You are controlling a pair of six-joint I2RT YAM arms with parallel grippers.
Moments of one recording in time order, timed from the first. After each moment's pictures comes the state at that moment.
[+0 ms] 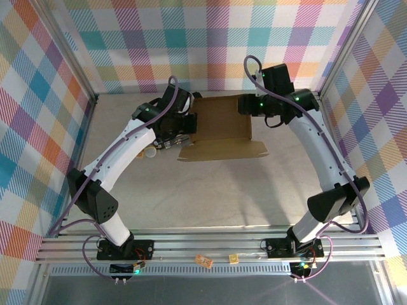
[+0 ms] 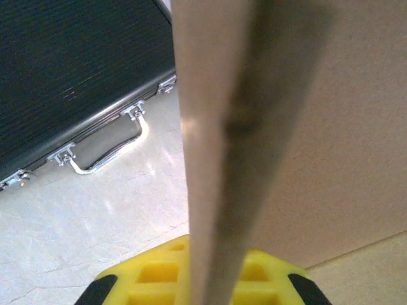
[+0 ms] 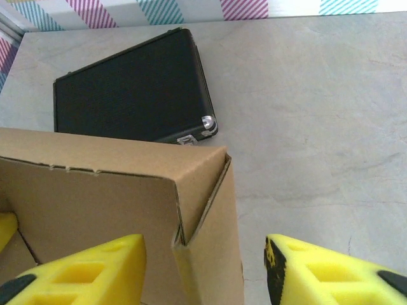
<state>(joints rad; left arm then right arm) -0.57 1.67 1.75 -0.95 0.02 -0.45 0.40 1.62 1.89 -1.04 -0.08 0.28</state>
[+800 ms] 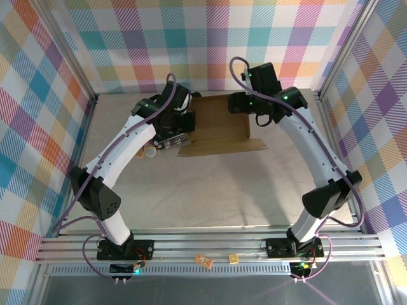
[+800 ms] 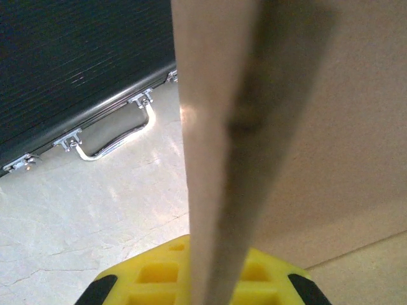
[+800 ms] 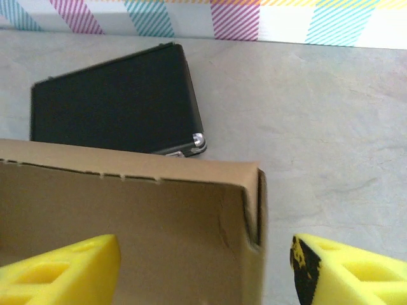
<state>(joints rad) -0.54 1.71 1.82 -1.03 0.04 -0.48 0.47 1.67 1.96 -1.03 0.06 0.27</state>
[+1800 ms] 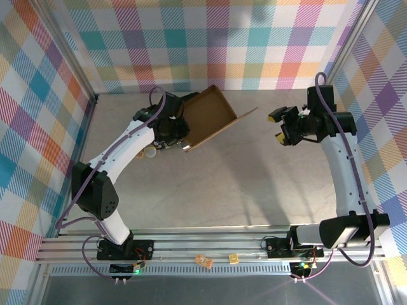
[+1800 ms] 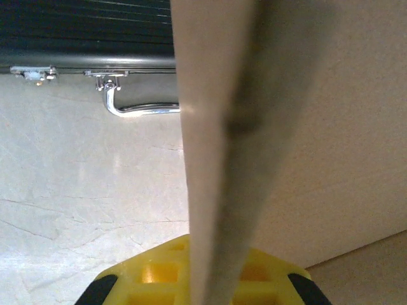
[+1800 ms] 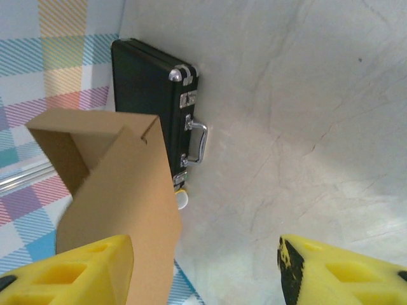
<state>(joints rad) -0.48 1.69 1.56 -0.86 0.04 -0.96 0.07 1.33 1.53 -1.10 -0.46 1.10</state>
